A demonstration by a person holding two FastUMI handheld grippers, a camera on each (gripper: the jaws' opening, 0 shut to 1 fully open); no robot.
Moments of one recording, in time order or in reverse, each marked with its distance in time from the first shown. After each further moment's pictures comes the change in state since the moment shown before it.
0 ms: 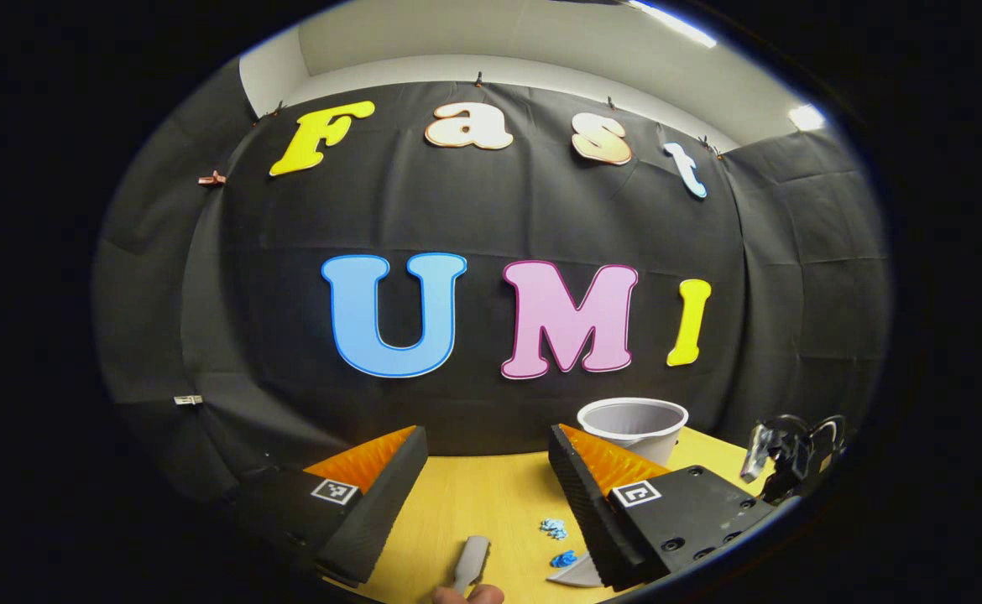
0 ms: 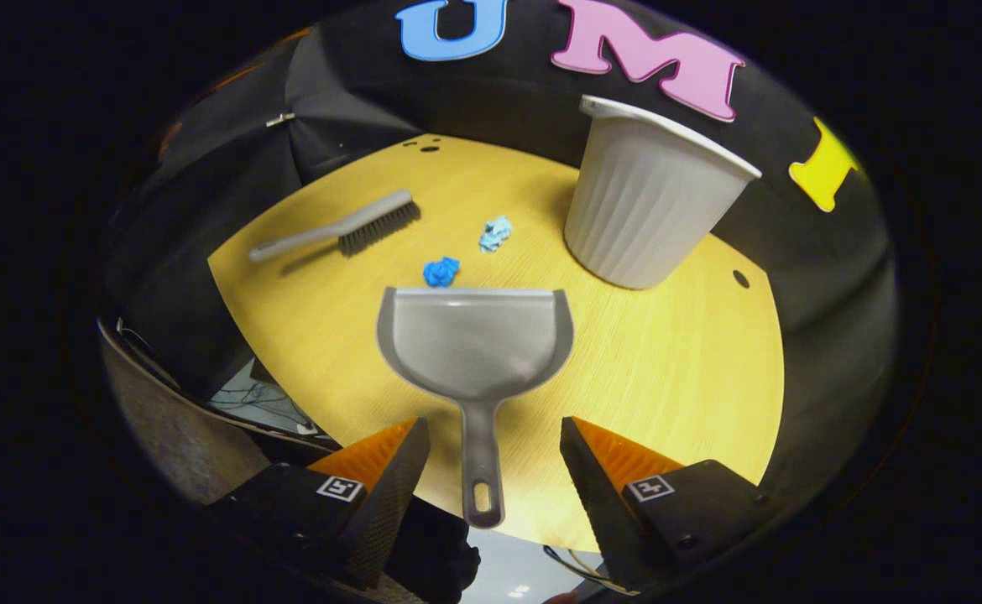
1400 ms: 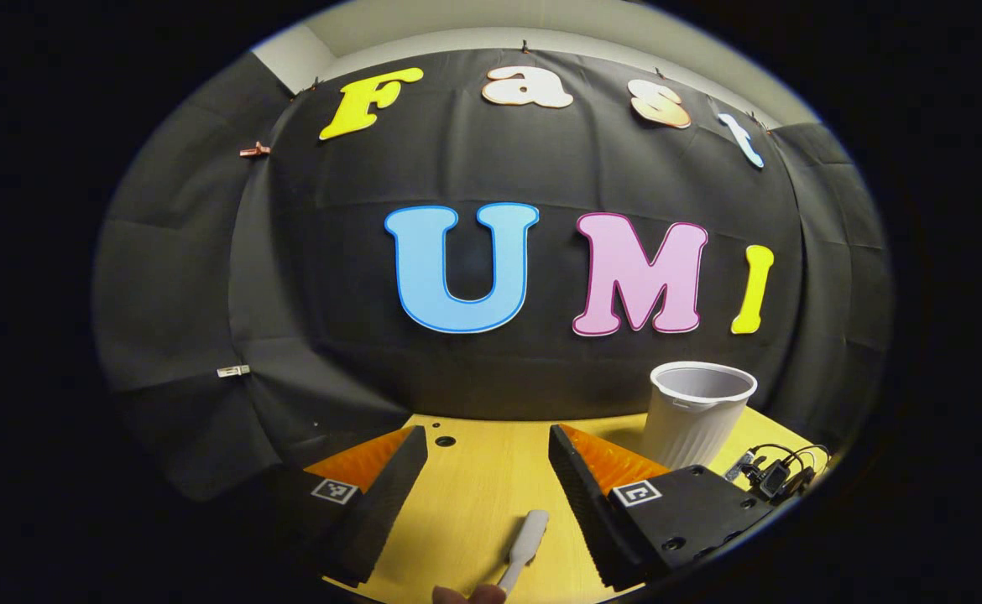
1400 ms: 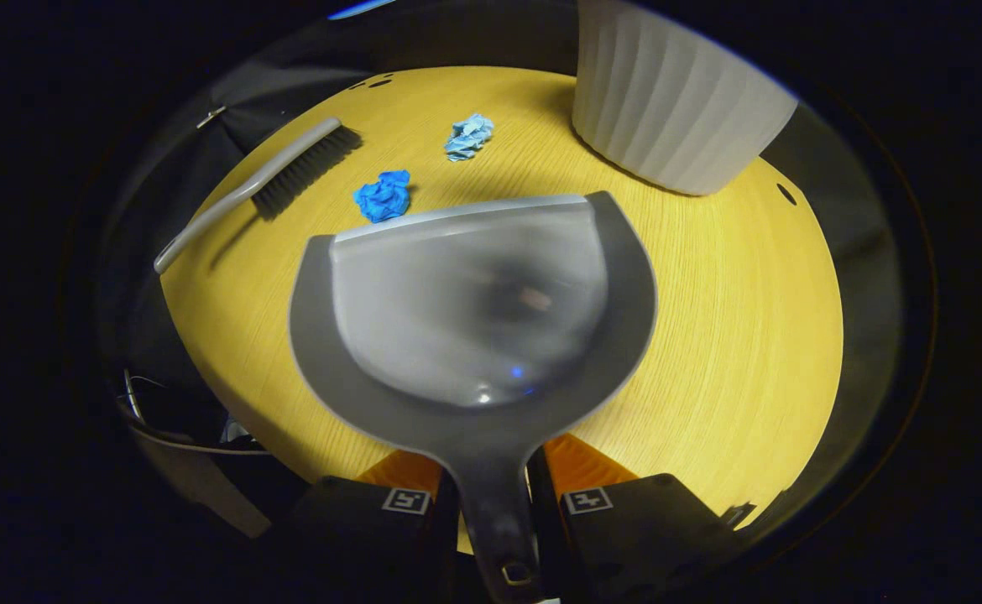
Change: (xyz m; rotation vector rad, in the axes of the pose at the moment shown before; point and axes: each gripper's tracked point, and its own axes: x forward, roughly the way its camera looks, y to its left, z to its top) left arm 0.014 0.072 -0.056 -0.032 0.139 0.169; right arm 0.091 0.003 -0.022 0.148 0.215 0.018
